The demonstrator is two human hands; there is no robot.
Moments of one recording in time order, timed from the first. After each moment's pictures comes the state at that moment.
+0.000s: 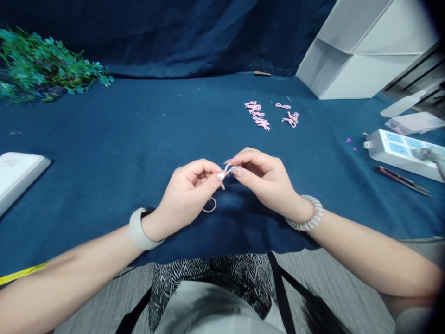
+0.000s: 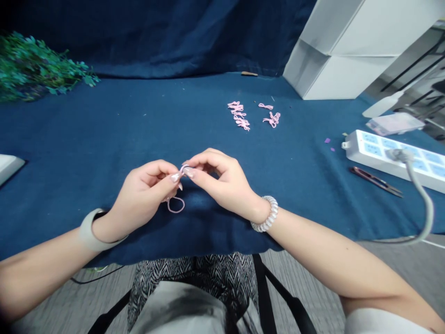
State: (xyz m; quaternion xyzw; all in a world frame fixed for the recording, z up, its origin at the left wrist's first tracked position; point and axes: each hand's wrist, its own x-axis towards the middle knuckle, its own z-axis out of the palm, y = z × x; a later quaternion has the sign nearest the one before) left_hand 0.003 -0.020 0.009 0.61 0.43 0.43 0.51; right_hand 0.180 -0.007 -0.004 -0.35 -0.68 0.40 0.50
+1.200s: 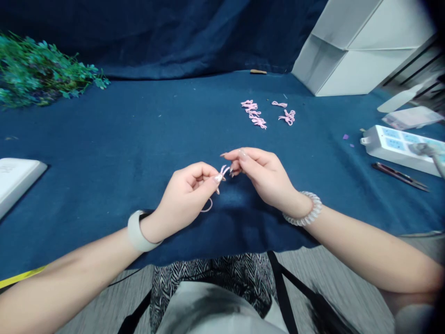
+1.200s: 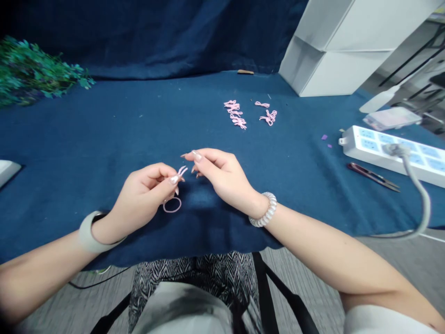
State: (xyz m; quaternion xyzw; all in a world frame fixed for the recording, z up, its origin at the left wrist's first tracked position) left_hand 0.006 -0.020 0.009 0.63 0.44 0.40 0.50; right_hand 0.185 0.000 -0.007 -0.38 -0.61 0.48 0.51
